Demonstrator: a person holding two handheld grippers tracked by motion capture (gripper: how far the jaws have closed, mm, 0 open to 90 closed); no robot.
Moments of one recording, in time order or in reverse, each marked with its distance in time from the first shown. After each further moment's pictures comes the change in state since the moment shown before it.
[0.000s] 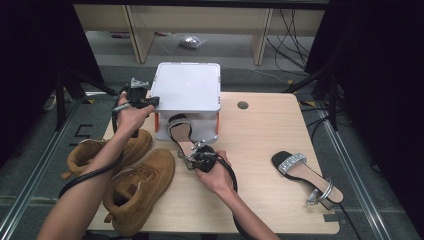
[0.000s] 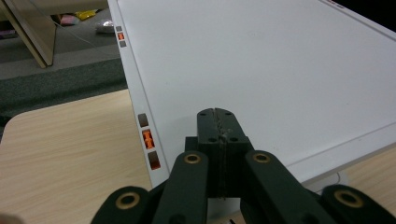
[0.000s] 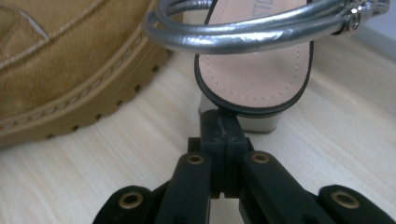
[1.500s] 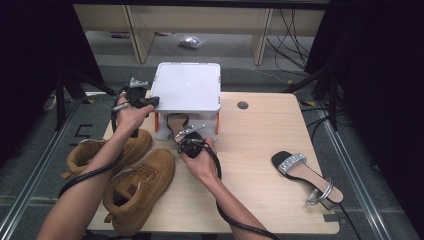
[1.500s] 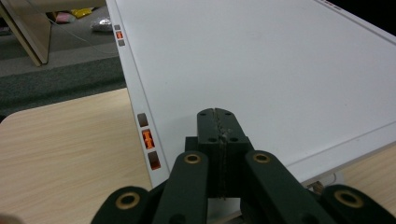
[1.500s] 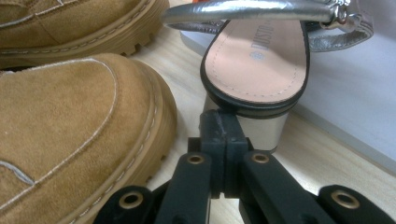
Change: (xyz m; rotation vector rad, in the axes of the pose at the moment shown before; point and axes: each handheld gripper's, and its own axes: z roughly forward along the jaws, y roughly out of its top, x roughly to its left) left arm 0.002 0.001 0.001 0.002 -0.014 -0.011; right arm 0.008 0.047 0.023 -0.146 -0.028 -0.007
